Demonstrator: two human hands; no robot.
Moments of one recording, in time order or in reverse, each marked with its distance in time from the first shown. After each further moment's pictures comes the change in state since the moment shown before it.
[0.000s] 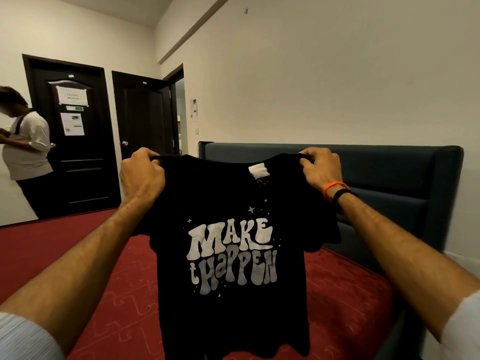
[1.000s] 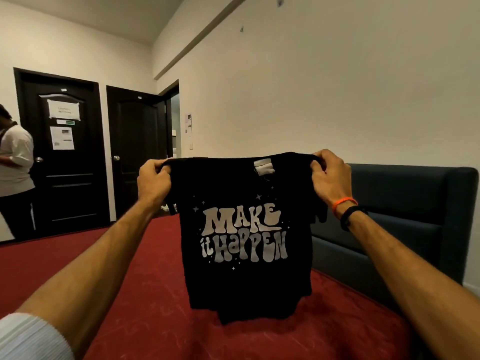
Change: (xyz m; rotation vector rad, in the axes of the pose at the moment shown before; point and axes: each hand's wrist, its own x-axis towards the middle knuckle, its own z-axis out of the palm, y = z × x) left_hand 0.099 -0.031 0.131 -0.510 -0.169 -0.118; right_hand 0.056 0.019 0.019 0.112 0.237 -0.081
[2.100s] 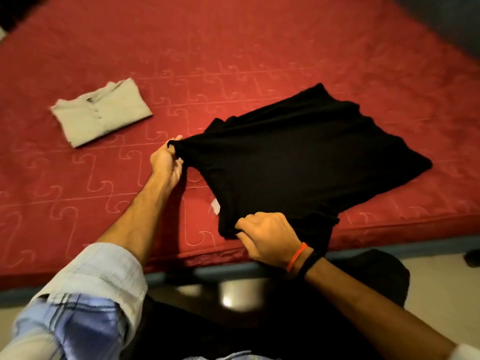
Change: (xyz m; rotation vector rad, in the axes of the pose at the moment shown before) left_hand -0.423 -0.267 -0.317 -0.428 0.639 -0.930; right_hand -0.599 -0.072 0.052 0.232 -1.193 -0.675
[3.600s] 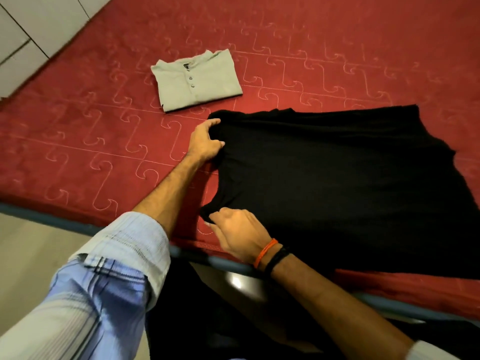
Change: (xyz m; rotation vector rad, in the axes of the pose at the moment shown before) left_hand 0.057 0.059 -0.109 1.094 0.037 0.287; right_hand 0.123 -0.117 0.094 0.308 -0.308 -0.169
